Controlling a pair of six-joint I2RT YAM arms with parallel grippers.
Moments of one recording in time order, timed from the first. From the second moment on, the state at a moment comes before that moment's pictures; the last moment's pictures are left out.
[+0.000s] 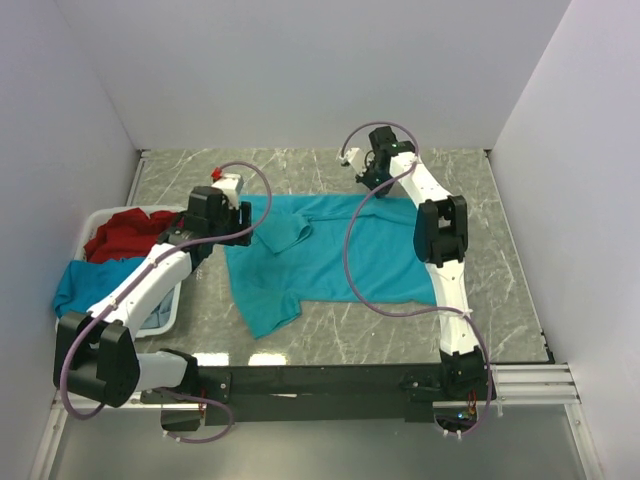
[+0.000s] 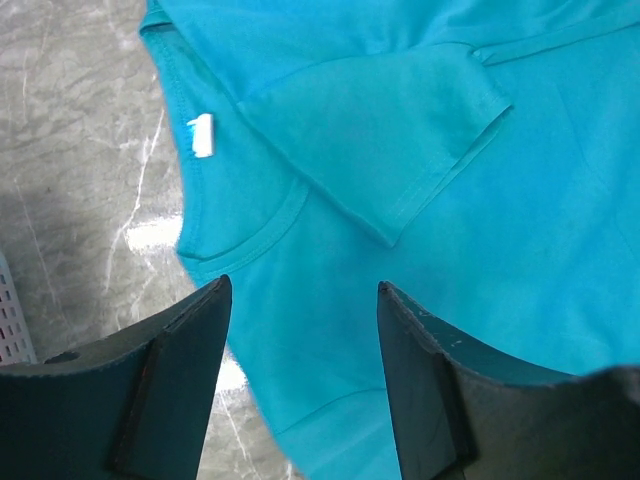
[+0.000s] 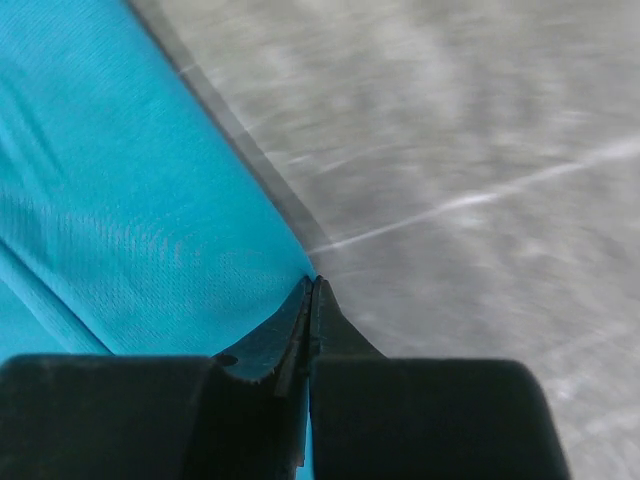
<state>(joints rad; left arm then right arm) -0.31 1.27 0.90 -0.30 -0.01 -0.13 0.25 2.51 2.29 -0.96 -0.13 -0.82</state>
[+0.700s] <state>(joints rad) -0.48 1.27 0.86 -0.26 0.23 0.02 0.23 2.40 2.10 -0.49 0.07 -0.70</state>
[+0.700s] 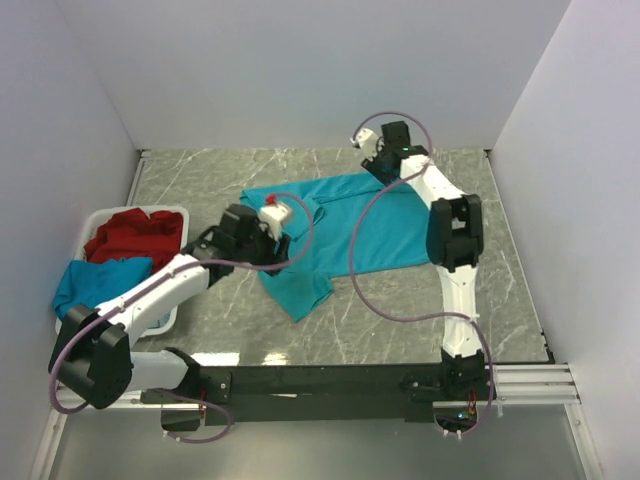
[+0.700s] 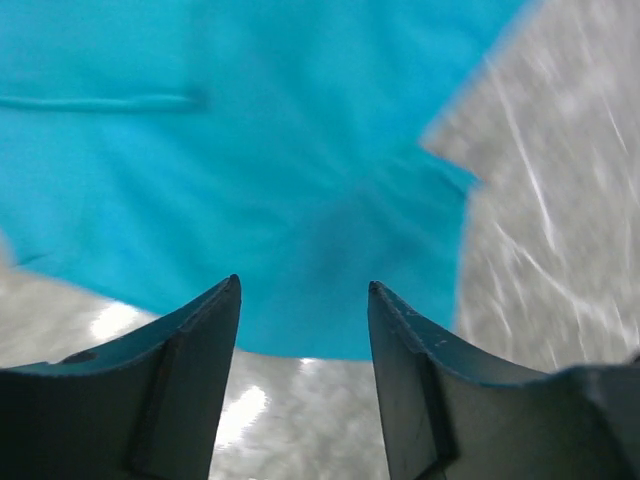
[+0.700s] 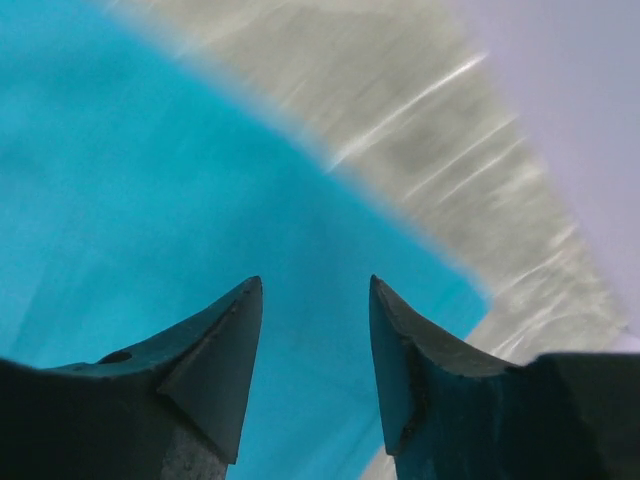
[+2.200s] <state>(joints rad) -1.07 1.32 0.66 -0.21 -0.16 0.38 -0.15 1.44 0.95 -0.87 -0.66 -1.30</state>
